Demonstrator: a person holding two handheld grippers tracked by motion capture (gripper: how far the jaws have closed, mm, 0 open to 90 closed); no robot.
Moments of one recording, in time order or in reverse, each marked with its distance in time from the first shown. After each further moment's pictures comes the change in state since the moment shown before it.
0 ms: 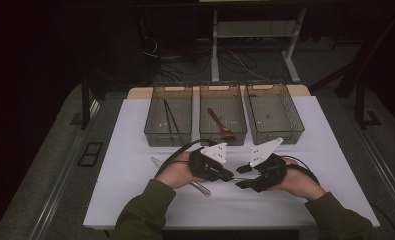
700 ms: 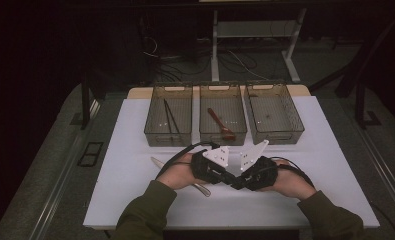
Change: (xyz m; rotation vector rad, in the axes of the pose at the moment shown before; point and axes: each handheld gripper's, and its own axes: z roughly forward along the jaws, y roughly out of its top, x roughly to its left) left arm -0.003 0.001 0.005 0.001 -0.026 0.049; right arm 0.000 0.006 0.018 0.066 0.085 -0.025
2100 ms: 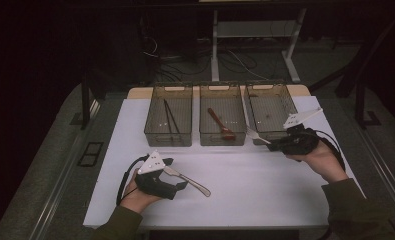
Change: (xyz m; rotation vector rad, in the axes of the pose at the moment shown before) left arm -0.061 -0.122 -0.069 -0.241 0.556 -0.493; right arm -0.058 -0.050 -0.095 -0.121 -0.335 0.414
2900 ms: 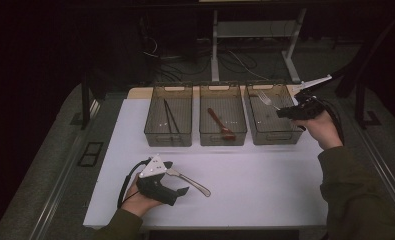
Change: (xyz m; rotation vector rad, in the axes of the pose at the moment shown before) left arm -0.004 -0.006 0.004 0.023 -0.021 0.005; right arm -0.082 0.038 -0.003 -0.028 -0.195 0.221
